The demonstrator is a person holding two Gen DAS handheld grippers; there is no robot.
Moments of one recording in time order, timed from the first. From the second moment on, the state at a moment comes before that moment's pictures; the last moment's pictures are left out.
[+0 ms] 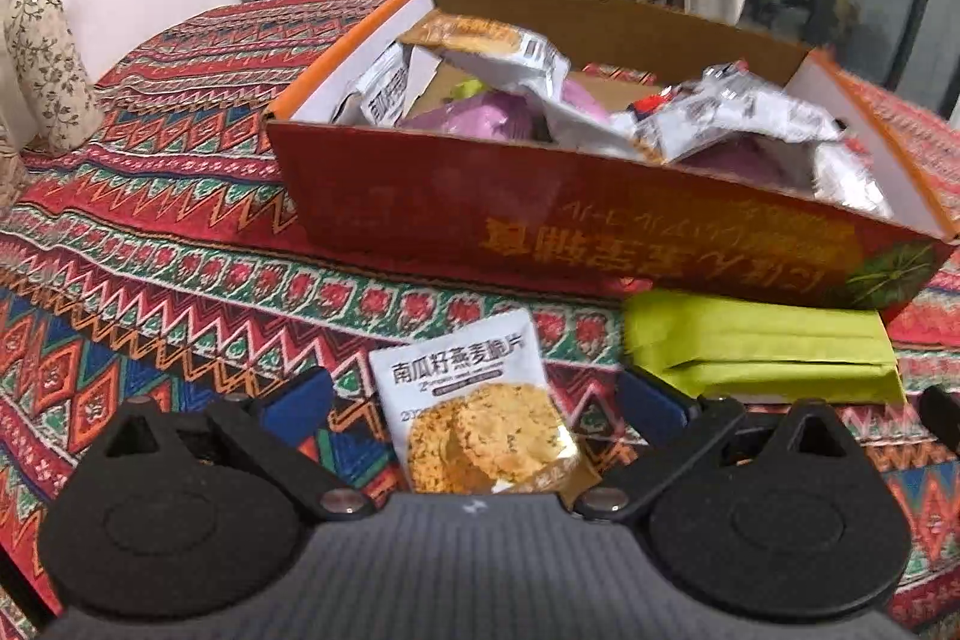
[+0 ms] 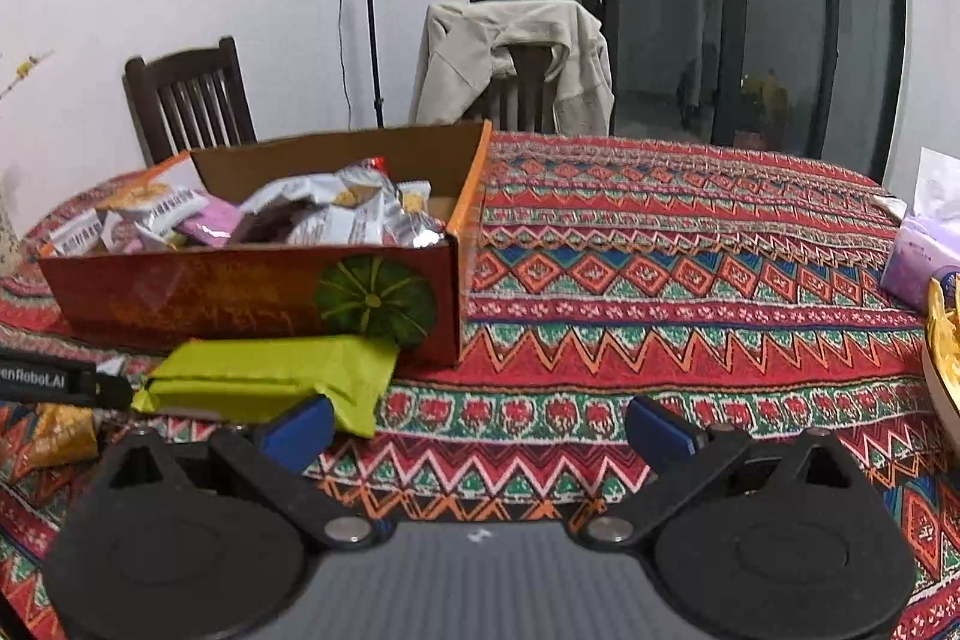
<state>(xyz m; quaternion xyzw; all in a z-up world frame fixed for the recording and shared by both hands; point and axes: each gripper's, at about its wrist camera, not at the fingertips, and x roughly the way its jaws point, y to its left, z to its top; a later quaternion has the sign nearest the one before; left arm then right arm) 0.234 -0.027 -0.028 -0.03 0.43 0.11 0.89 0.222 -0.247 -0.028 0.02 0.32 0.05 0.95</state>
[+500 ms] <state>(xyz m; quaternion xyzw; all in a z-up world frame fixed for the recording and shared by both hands) 0.220 -0.003 -0.030 -0.04 0.41 0.12 0.90 0.224 -0.248 -0.031 0.01 0.33 0.05 0.94</state>
